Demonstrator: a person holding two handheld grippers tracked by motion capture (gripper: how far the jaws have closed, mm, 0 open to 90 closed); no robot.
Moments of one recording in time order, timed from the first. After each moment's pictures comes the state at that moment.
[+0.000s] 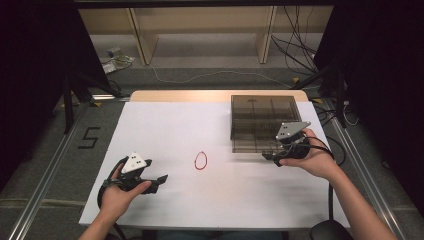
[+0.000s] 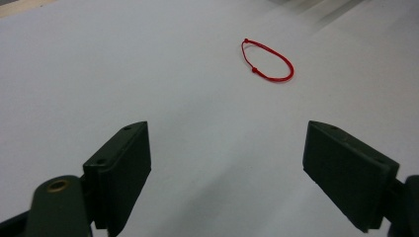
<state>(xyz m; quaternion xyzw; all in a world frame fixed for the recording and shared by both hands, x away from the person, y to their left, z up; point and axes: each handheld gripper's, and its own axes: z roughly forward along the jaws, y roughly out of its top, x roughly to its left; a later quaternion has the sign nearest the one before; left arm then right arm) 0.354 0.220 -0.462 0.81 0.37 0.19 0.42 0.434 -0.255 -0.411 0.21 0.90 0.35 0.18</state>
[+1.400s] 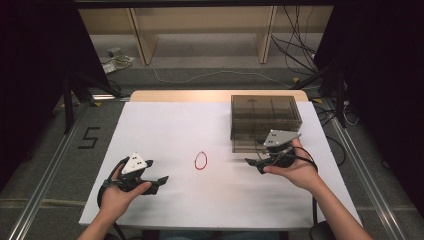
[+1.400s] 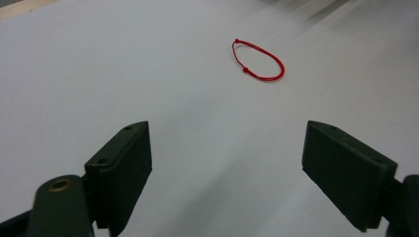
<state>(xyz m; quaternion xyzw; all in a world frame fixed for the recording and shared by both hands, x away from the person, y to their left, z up) 0.353 0.219 -0.462 0.82 0.35 0.18 0.42 0.411 -0.213 -0.420 0.20 0.87 0.42 0.18</state>
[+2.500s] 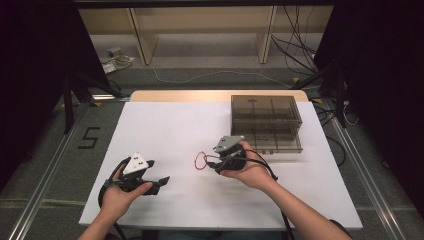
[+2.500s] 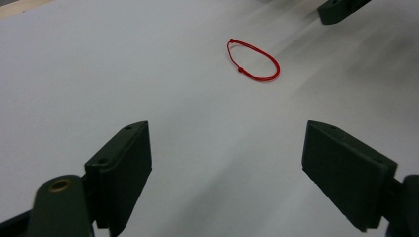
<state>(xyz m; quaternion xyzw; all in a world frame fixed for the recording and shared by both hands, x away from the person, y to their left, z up) 0.353 0.216 -0.461 0.82 0.35 0.18 0.42 0.429 -0.093 -0.455 0.18 0.89 0.38 0.15</state>
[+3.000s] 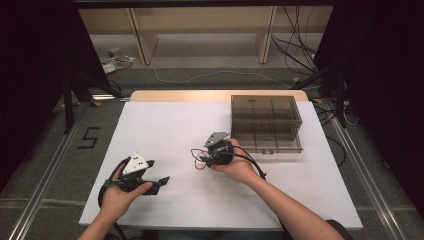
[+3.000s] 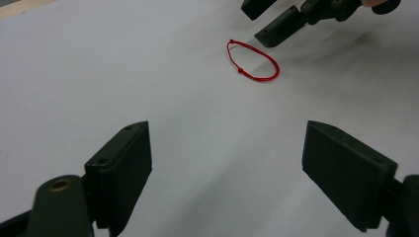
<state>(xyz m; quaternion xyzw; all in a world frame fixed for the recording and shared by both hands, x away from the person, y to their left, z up) 0.352 0.216 -0.460 0.82 0.35 0.18 0.42 0.454 -0.065 -0.478 0.23 0.89 0.36 0.16</state>
